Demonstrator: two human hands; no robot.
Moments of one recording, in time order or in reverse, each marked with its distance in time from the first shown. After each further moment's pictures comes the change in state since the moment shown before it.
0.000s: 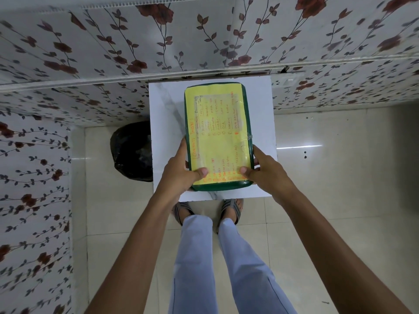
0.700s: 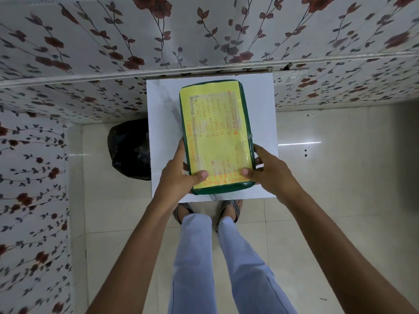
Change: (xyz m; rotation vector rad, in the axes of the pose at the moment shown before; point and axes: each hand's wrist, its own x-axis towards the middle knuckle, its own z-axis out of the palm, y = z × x) left_hand -0.001 -0.006 0.001 0.048 0.040 0.043; right_hand 0.005 0.001 -0.006 -0.004 0.008 0.014
